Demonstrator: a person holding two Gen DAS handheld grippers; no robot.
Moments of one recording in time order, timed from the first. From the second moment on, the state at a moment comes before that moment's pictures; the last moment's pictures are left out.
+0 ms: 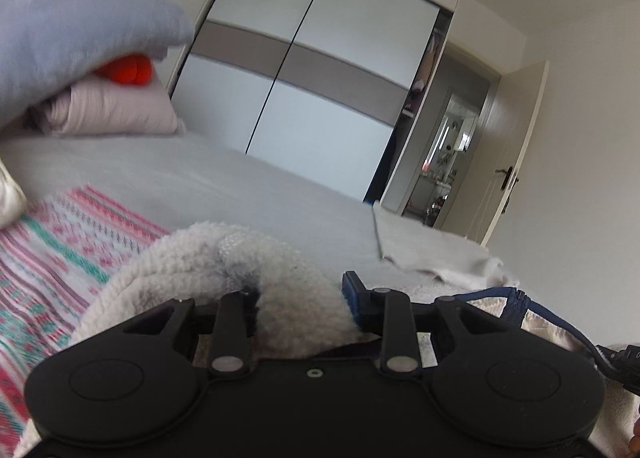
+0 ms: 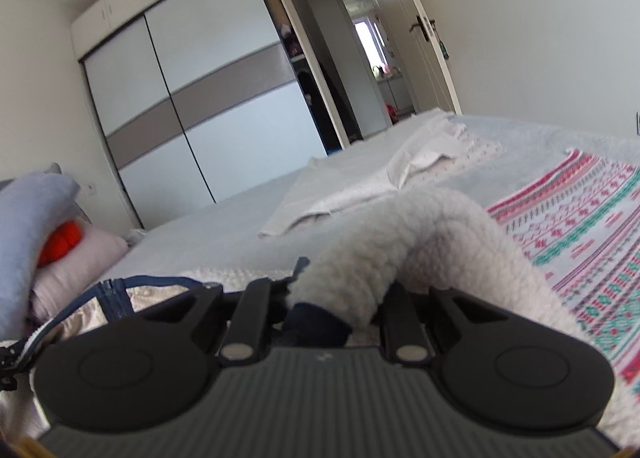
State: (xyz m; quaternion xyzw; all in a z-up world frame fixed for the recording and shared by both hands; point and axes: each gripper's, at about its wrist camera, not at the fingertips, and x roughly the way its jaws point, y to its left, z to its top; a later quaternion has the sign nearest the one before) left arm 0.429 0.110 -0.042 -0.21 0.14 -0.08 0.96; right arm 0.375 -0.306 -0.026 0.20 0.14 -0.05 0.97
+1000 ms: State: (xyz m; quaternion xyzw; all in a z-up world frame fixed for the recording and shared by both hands) left arm 0.442 0.203 -0.020 -0.34 0.19 -0.14 0.91; right arm 0.424 -0.381 0.026 0.43 0.20 -0.01 0.88
